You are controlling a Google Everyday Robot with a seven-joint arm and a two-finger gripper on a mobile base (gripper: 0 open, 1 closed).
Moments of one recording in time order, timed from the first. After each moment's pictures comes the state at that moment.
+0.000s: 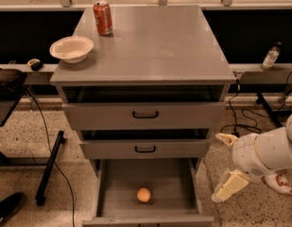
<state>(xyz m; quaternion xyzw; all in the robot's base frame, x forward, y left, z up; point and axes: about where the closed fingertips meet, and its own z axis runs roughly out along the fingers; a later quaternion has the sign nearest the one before) 0.420 -0.205 0.703 -0.59 0.76 0.11 0.26</state>
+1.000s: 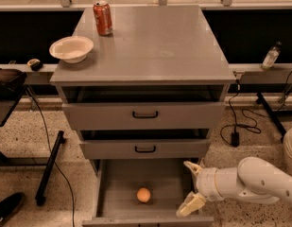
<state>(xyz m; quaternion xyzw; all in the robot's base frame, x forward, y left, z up) 0.437 -0.136 0.522 -0.55 0.73 0.23 0.33</state>
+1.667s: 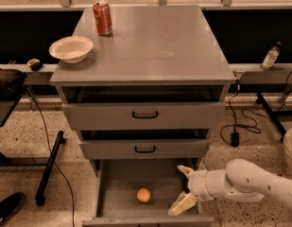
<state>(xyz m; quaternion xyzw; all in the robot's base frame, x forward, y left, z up) 0.447 -0.120 0.476 -0.52 0.75 0.26 0.32</state>
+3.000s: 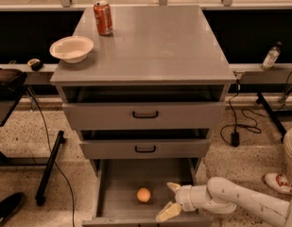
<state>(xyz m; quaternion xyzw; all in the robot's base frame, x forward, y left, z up) 0.464 -0.083 0.315 -0.43 0.77 0.36 0.30</state>
